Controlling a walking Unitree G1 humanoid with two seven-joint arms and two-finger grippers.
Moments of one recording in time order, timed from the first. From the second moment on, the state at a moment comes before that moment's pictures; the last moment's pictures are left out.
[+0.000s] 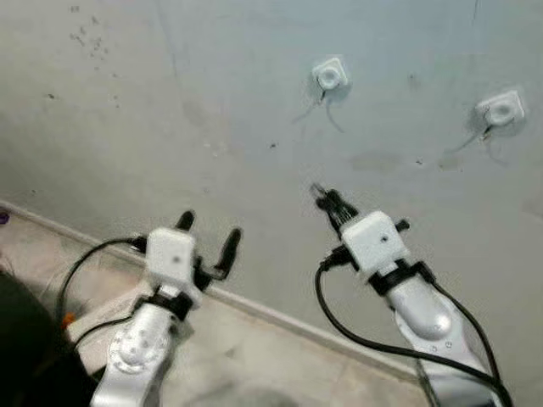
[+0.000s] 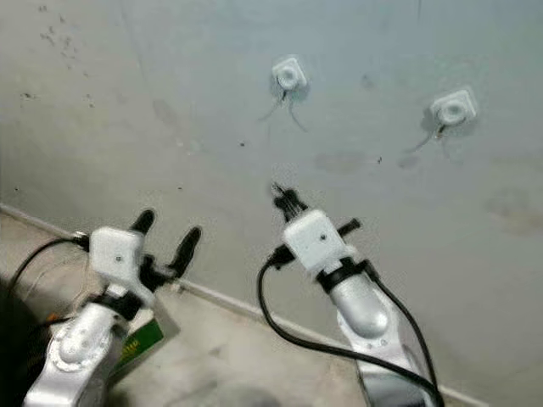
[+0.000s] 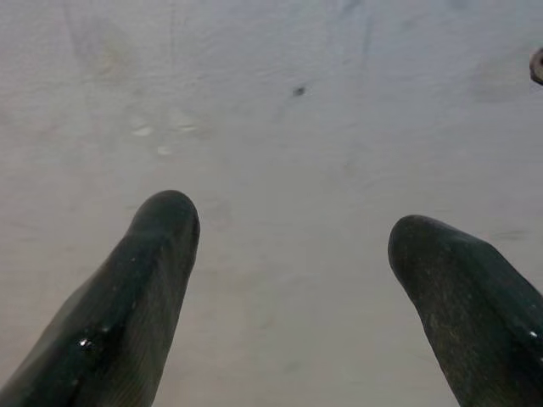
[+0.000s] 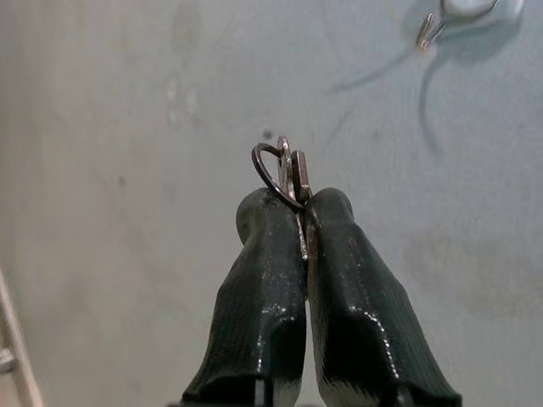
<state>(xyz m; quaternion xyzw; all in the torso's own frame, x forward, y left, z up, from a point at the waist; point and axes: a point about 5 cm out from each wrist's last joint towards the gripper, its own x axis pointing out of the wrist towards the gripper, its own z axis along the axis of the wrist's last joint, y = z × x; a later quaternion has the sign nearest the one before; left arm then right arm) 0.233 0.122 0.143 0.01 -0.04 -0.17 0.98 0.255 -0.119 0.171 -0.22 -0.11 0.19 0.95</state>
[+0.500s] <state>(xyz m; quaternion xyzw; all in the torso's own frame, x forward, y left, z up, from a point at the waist) 0.242 0.119 0.147 -0.02 -0.05 -0.14 0.99 0.255 -0.120 0.170 -0.21 -0.09 0.19 0.95</state>
